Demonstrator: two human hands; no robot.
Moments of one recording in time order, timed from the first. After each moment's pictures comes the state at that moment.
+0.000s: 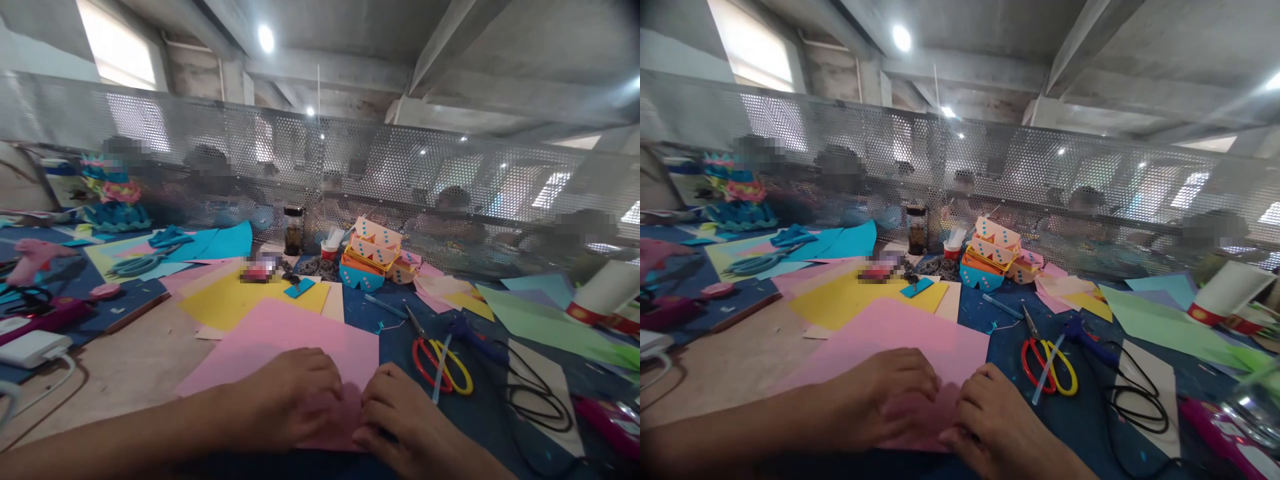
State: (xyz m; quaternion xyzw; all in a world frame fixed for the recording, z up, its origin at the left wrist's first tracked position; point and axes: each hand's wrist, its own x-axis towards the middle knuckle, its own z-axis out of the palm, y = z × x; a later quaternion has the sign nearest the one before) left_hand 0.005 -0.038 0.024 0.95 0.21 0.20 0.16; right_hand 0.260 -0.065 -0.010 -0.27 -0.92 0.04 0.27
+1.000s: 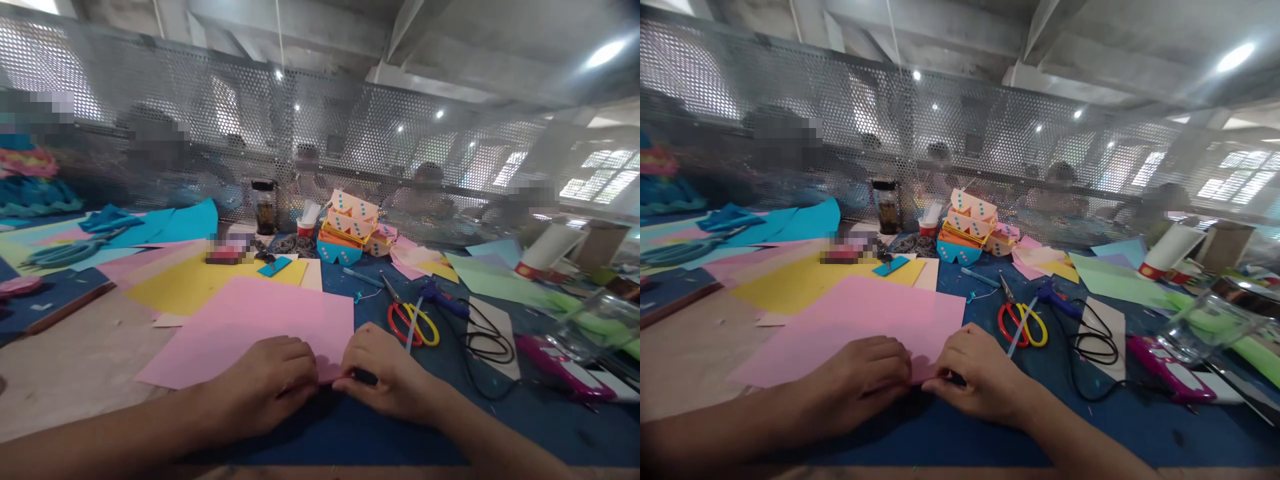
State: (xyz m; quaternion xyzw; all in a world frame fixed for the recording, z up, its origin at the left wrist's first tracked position) left_hand 0.012 -0.038 -0.006 0.95 0.19 0.22 0.13; right_hand 0.266 -0.057 -0.007 -0.28 -0.92 0.06 0.28
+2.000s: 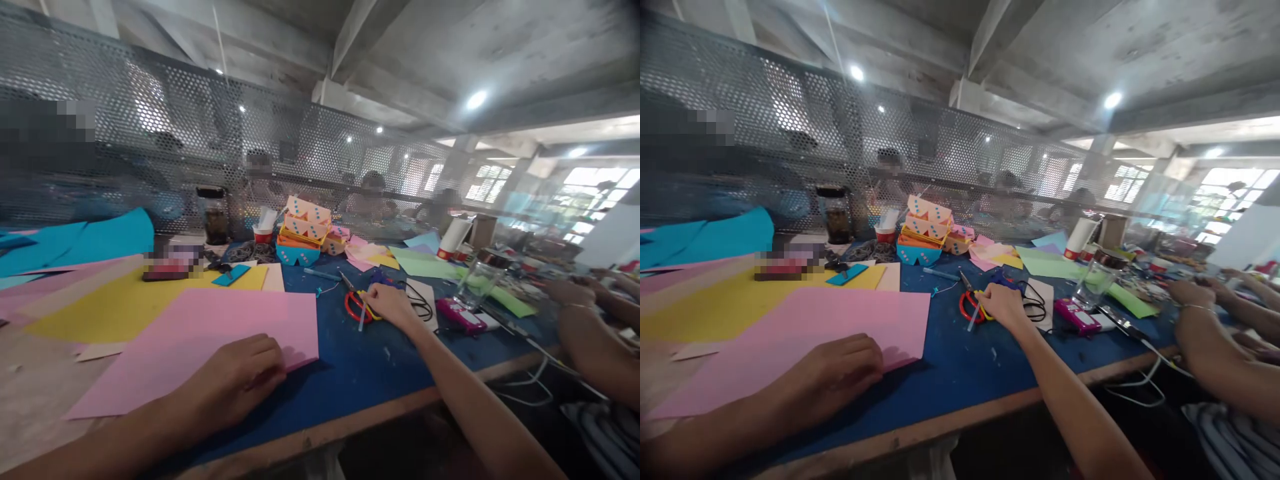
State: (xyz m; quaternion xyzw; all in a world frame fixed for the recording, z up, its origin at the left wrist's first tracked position) left_hand 0.007 -0.026 -0.023 0.95 0.18 0.22 0.15; right_hand 0.368 -0.020 0.011 -0.80 -0.60 -0.02 0.07
